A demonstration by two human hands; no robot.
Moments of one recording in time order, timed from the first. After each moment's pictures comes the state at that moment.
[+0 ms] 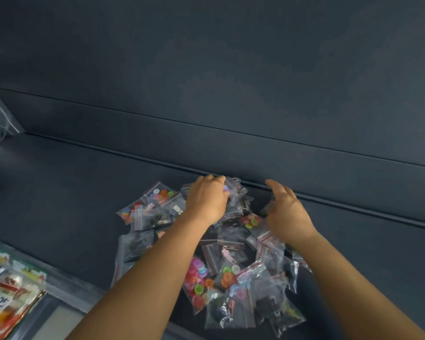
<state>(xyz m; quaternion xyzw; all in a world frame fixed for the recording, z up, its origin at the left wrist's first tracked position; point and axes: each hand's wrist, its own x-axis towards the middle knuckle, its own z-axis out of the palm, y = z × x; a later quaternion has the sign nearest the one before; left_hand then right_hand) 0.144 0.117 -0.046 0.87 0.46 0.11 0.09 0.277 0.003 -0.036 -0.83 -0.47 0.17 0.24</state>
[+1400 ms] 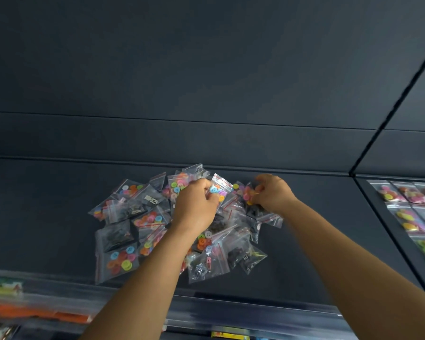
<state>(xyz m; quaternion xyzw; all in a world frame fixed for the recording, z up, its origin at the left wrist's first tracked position) 0.130 0.027 -0.032 0.83 0.42 0.24 0.28 0.304 -0.050 -0.037 -0.87 -0.37 0.22 0.25</state>
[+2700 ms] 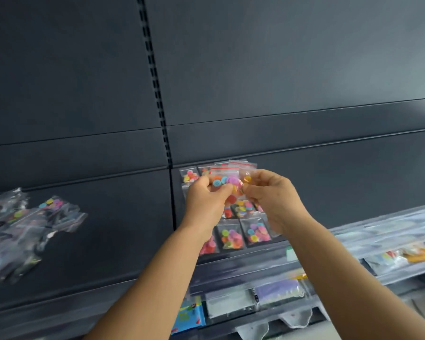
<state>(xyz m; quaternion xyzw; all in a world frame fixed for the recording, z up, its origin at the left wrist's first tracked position) 0.393 -0.329 0.012 0.68 0.28 0.23 0.64 0.474 -0.435 0.017 -0.68 -0.17 0.21 0.68</state>
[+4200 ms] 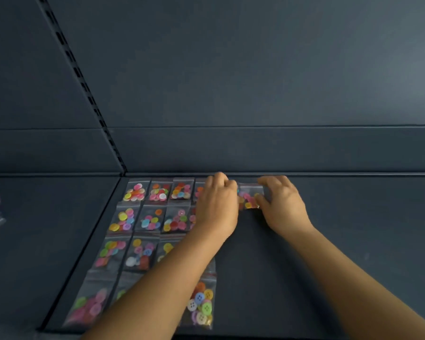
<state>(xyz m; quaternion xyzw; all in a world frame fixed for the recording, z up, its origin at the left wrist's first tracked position) 0.619 -0.367 -0.043 0.93 0.31 0.18 0.09 0.722 -0.463 -0.048 -0.86 -0.39 0.03 0.32</state>
